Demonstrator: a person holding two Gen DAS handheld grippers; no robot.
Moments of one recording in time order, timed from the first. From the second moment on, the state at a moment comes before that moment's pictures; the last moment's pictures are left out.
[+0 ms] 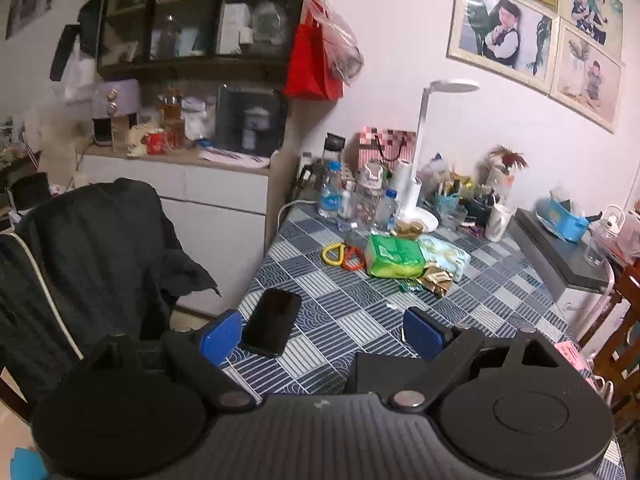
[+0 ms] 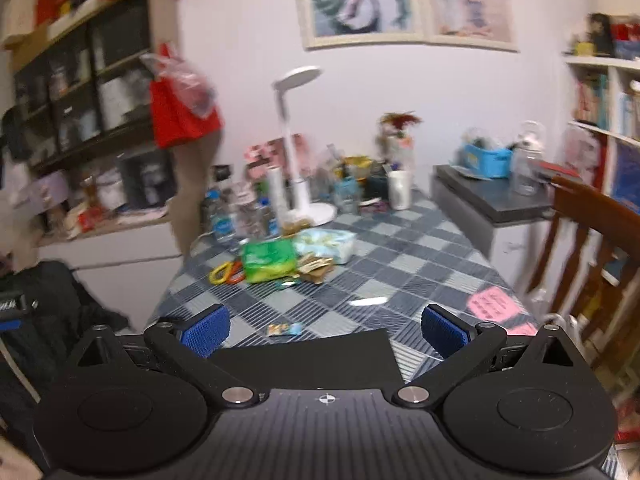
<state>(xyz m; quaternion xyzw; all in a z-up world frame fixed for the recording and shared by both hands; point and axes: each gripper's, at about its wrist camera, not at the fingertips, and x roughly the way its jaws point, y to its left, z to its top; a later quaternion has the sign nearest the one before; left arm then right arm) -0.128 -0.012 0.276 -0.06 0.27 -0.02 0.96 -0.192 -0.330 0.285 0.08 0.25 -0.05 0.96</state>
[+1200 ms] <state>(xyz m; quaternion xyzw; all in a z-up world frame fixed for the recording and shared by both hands) -0.031 -0.075 0.126 -0.06 0.29 0.11 0.95 -0.055 -0.423 0.121 0.15 0.30 -0.02 0.94</state>
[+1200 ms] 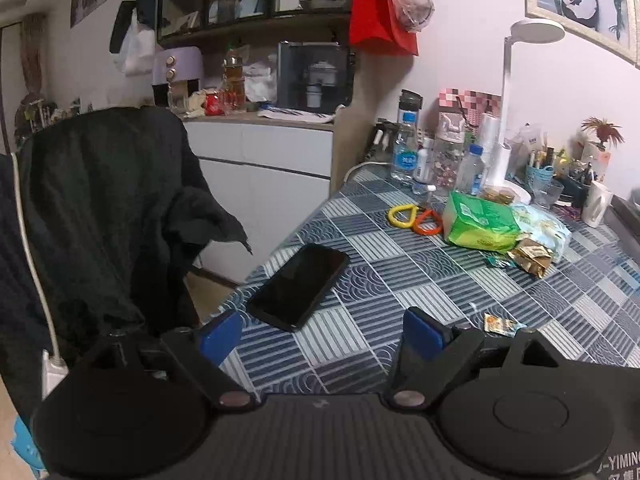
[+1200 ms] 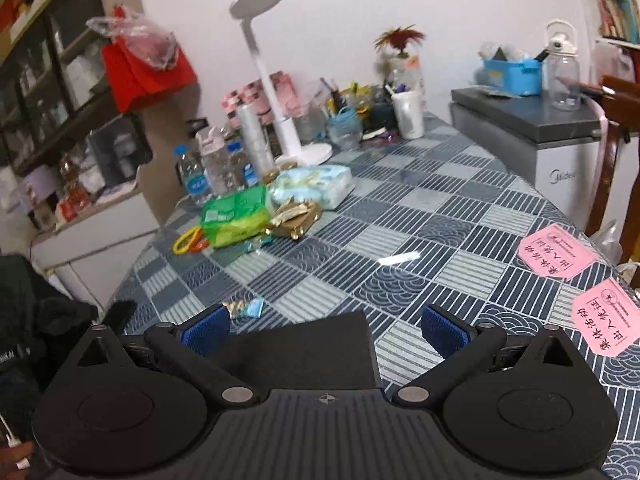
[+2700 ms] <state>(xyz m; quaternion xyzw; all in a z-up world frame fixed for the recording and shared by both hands) -0.014 -0.136 0.245 -0.06 0.21 -0.09 0.97 -0.064 -0.447 0.226 0.13 0.25 -0.07 0.96</state>
